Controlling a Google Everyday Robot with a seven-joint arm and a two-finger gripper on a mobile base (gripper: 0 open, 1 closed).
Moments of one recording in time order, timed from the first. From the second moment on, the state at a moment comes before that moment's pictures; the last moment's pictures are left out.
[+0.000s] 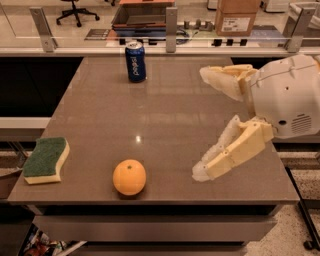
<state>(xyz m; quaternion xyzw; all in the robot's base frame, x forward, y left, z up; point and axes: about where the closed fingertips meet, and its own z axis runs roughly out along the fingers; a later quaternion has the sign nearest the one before) 0.379 -0.055 1.003 -0.57 0.63 0.28 0.44</state>
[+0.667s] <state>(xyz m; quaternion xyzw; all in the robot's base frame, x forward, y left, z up) 0.387 -0.027 0.967 -0.56 0.64 0.27 0.46</state>
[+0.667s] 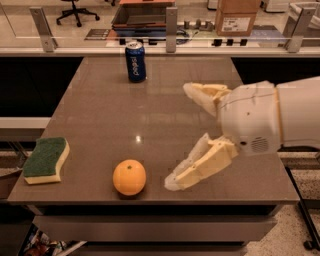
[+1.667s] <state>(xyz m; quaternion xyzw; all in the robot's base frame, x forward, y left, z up) 0.397 0.042 0.866 -0.53 0.63 0.33 0.46</state>
